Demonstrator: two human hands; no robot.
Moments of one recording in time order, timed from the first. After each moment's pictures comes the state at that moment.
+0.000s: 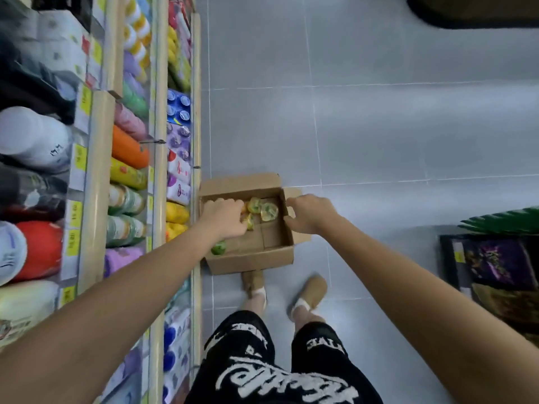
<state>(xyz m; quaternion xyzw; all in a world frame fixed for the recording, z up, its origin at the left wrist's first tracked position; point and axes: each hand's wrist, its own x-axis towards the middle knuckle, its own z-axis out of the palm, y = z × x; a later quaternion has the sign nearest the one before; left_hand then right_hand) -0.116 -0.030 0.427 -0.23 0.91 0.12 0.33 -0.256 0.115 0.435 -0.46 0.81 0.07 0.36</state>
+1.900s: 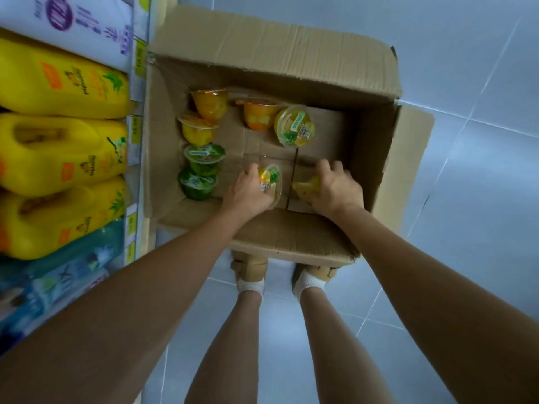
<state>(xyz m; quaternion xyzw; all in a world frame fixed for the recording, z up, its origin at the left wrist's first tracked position) -0.107 -0.011 -0.134 -0.57 0.65 0.37 0.33 -0.253 0.077 -0.130 -0.43 0.78 0.11 0.45</state>
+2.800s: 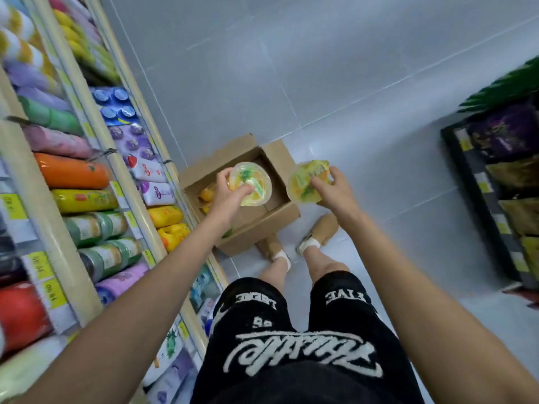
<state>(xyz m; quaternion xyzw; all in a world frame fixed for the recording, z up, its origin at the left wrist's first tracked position) -0.136 0.023 0.373 -0.47 0.63 0.60 0.15 -0.218 0.217 0.384 0.17 0.78 -0.49 0.36</state>
